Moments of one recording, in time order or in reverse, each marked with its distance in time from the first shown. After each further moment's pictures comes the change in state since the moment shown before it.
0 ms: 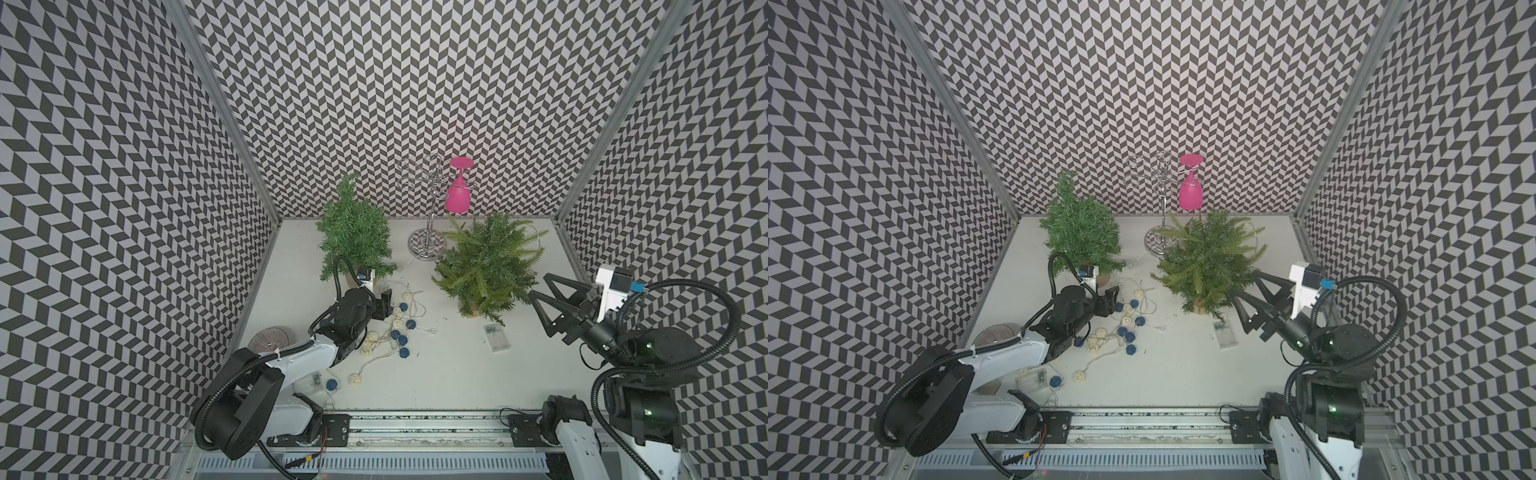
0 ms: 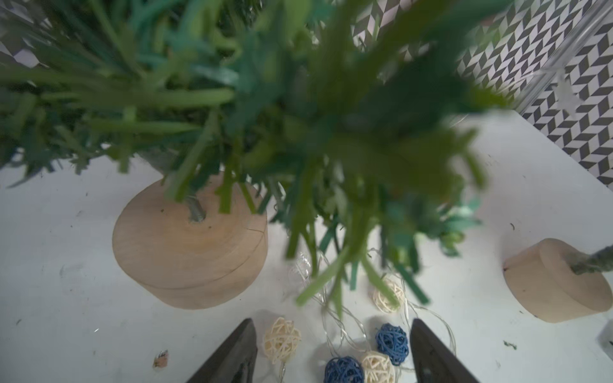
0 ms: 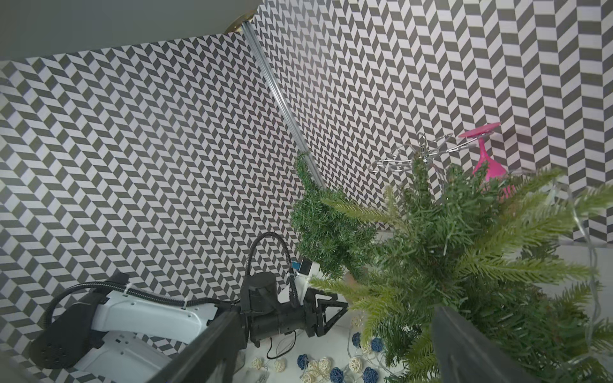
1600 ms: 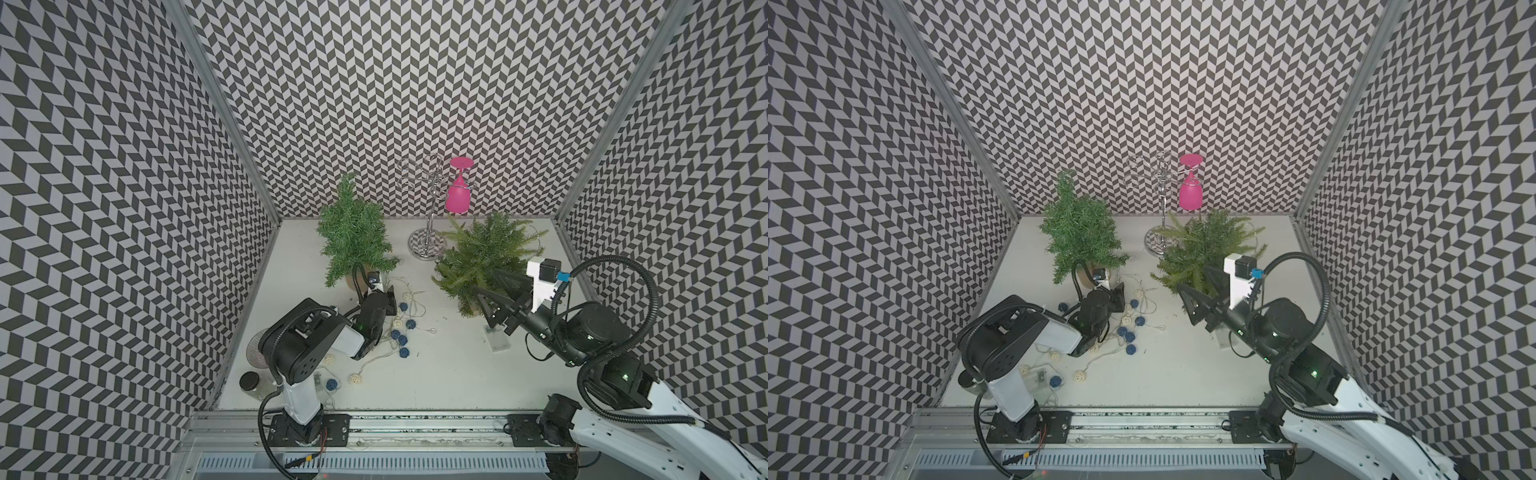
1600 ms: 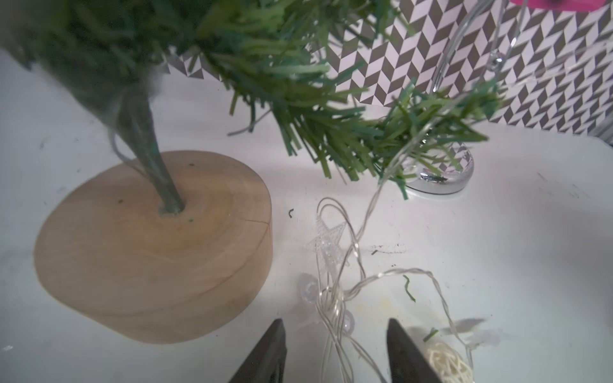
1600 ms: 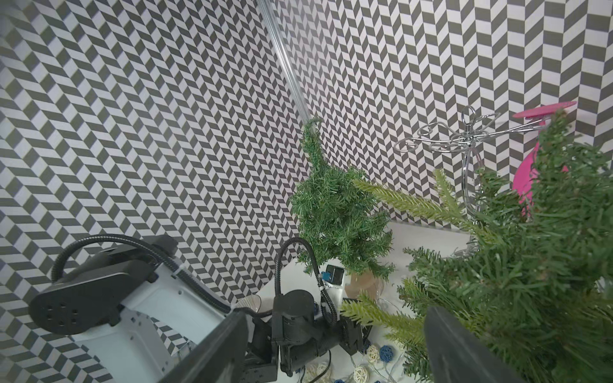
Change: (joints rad) left arm -0.076 0.484 0.057 0.447 -0.257 -0.055; right arm 1.003 0.207 -0.030 0.104 0.964 -0.235
